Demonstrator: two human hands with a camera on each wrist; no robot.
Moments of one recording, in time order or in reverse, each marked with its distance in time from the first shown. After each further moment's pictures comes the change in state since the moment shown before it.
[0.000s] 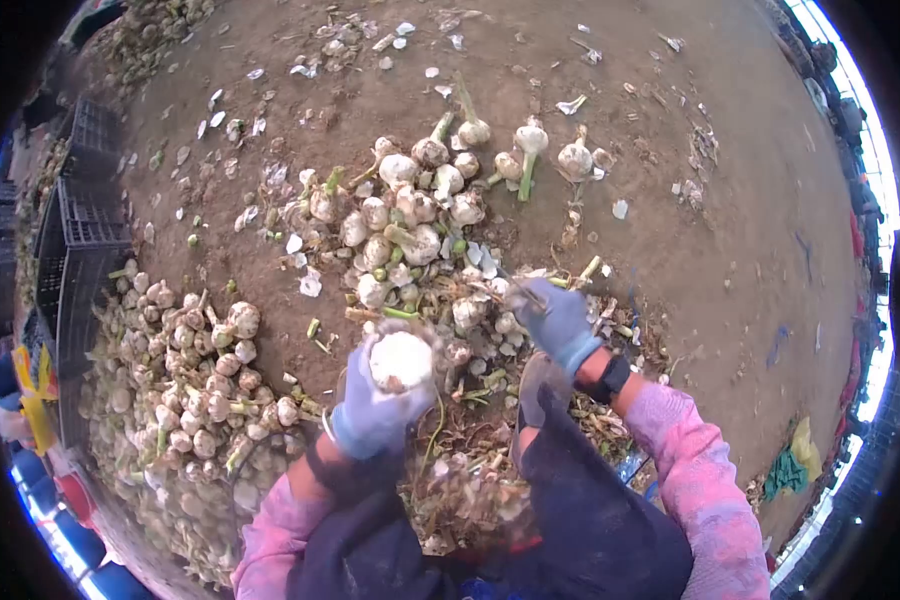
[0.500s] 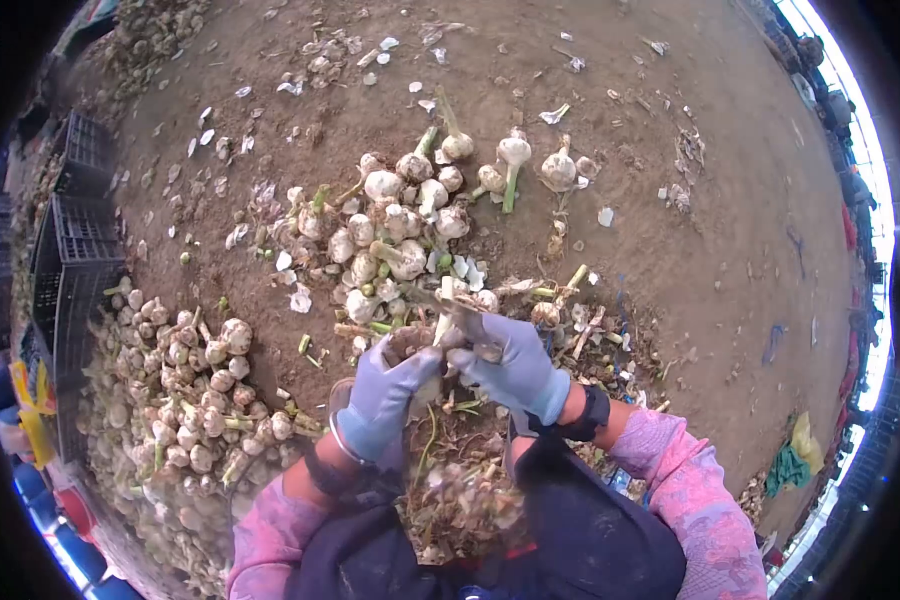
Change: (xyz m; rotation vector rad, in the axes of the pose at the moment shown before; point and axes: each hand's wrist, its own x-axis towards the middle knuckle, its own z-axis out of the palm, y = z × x) left_hand 0.026 0.008 0.033 -0.317 0.104 -0.309; right_hand -0.017 -0.093 -0.022 0.777 -0.277 0.081
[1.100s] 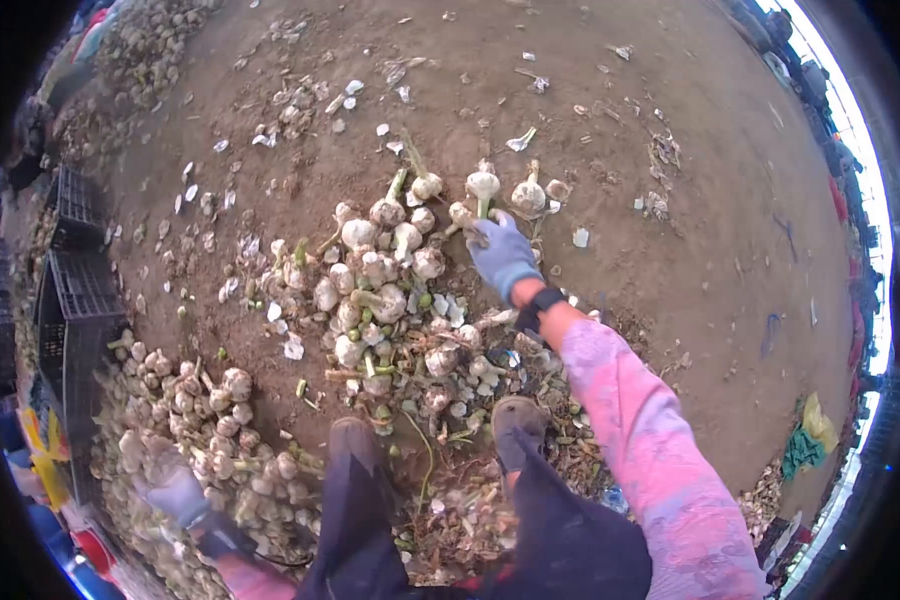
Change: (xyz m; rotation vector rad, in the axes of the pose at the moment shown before) left_hand -0.121 0.077 -0.307 -0.502 0.241 0.834; right_hand 0.165 0.075 -0.116 -0.844 0.522 0.057
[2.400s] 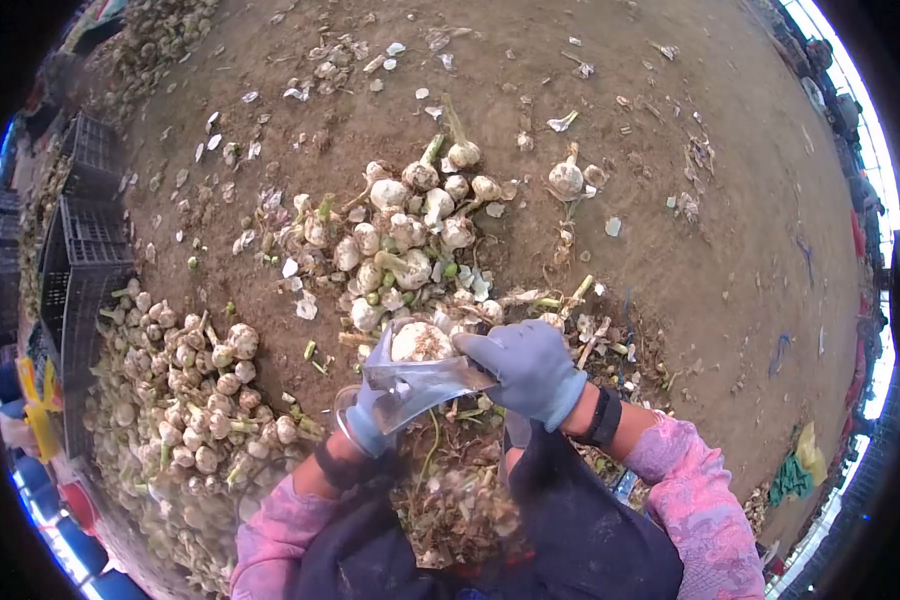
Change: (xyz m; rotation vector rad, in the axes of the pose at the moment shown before) left_hand -0.078 -0.259 0.189 0.413 -0.520 -0.761; right_hand -0.163 -0.085 -0.085 -0.043 -0.183 -0.794
